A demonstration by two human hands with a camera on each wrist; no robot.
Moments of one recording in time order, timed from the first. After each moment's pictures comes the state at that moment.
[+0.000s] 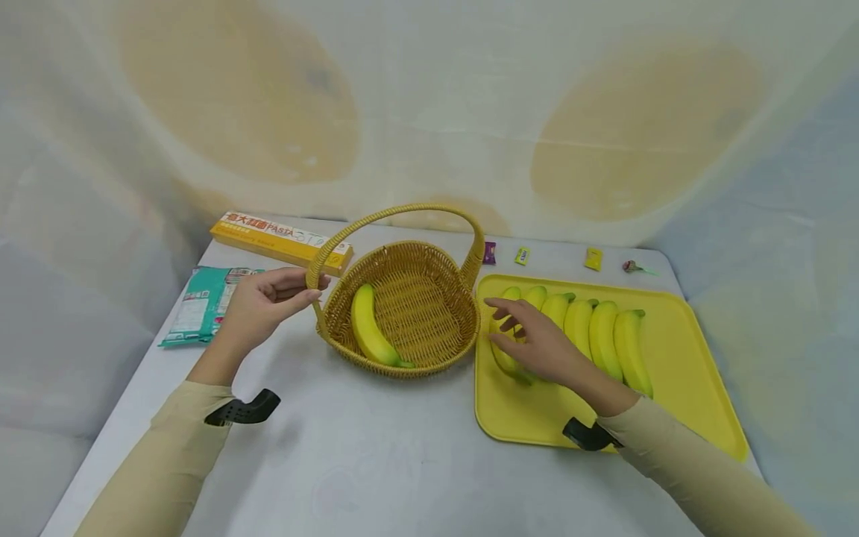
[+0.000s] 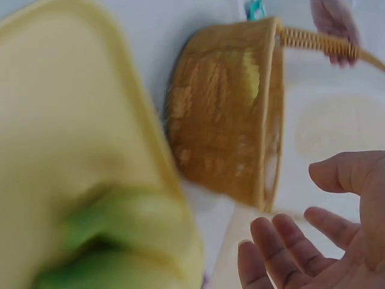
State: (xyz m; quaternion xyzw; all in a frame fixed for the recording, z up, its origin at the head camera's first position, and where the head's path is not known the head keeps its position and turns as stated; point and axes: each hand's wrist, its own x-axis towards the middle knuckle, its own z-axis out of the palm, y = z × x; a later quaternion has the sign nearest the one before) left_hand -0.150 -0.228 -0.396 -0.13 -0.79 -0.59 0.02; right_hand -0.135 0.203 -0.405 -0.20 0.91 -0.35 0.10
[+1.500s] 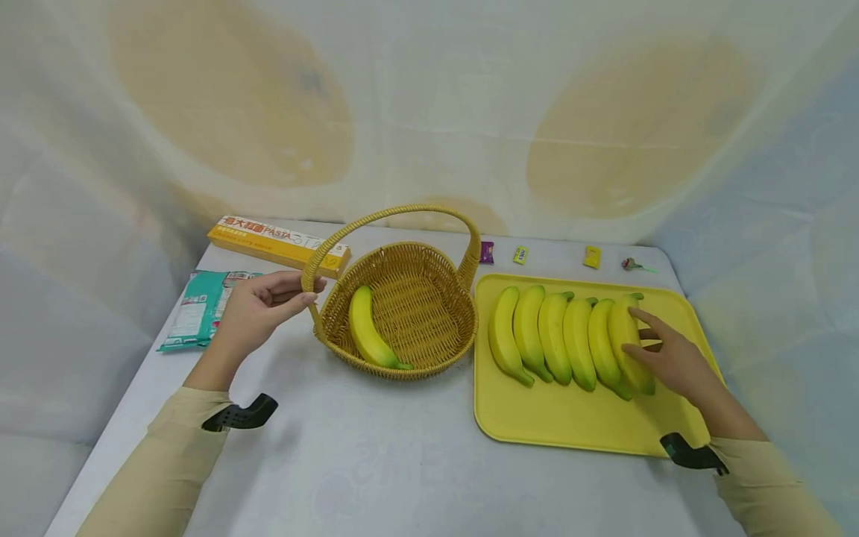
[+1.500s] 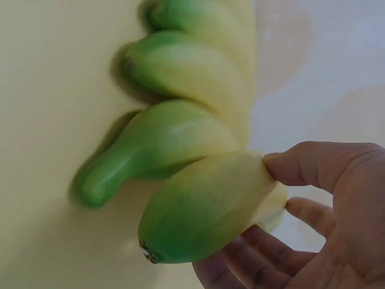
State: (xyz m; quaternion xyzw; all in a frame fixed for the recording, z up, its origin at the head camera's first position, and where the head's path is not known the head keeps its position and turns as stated) left_hand -0.150 -0.227 -0.396 -0.14 -0.78 -0.61 0.03; right_hand -0.115 0.389 -0.422 -0.01 0.95 -0.28 0.13
